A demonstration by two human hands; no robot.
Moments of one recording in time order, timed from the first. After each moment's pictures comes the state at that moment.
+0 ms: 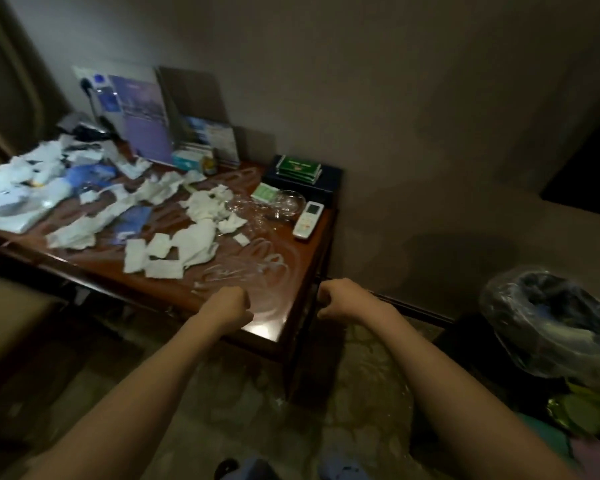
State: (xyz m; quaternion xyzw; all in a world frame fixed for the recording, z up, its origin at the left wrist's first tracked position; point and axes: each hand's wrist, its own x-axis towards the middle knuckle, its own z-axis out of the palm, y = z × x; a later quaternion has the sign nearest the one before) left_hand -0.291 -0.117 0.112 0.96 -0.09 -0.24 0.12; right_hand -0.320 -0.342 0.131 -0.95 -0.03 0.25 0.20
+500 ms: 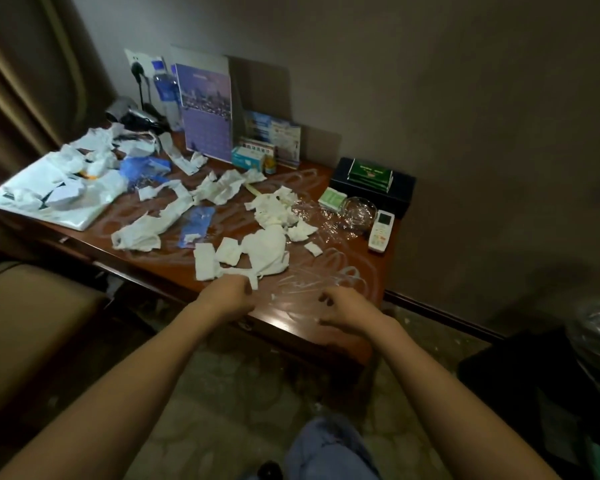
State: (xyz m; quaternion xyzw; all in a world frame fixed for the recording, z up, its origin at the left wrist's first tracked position) left_hand -0.198 0.075 0.108 0.96 -0.05 -0.24 0.16; right_hand -0.242 -0.156 0.102 -0.94 -0.02 0.24 0.25
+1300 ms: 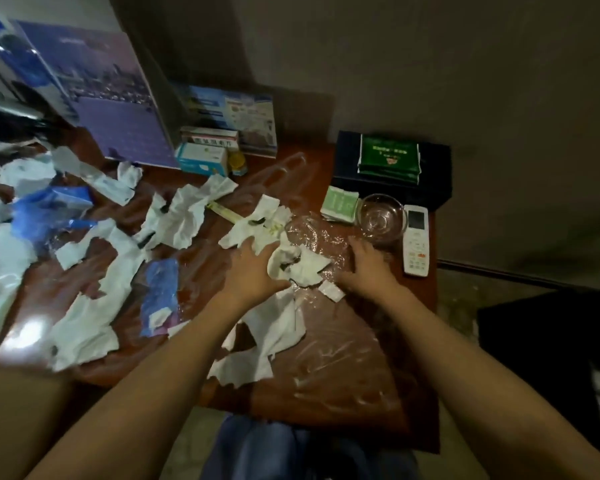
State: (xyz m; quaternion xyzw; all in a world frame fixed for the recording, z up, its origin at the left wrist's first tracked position) left_hand 0.057 0.023 0.040 0.95 -0.14 -0.25 0.15; right_hand -0.001 -0.189 0.013 -0.92 0.18 0.19 0.29
